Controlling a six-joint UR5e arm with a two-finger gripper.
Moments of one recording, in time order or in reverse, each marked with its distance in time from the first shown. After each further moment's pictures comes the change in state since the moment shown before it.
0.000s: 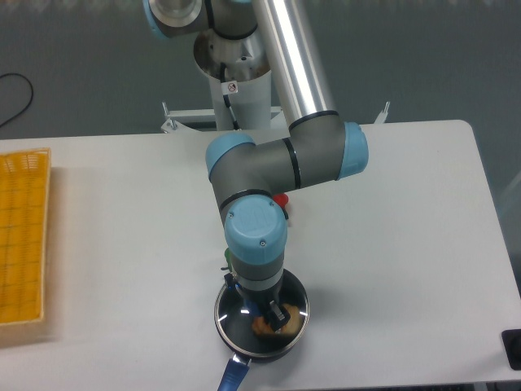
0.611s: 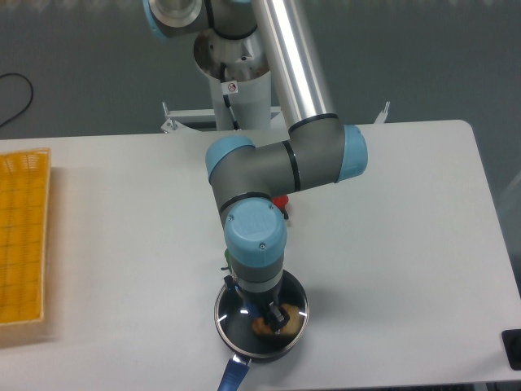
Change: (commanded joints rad) arm -0.002 -0.008 0.000 0.003 0.002 0.000
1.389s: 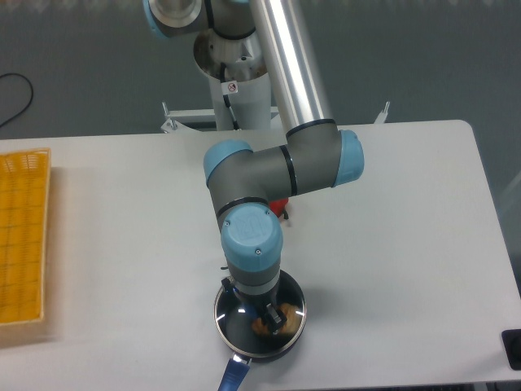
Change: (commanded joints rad) arm -0.006 -0.005 -0.009 0.002 0.008 0.000
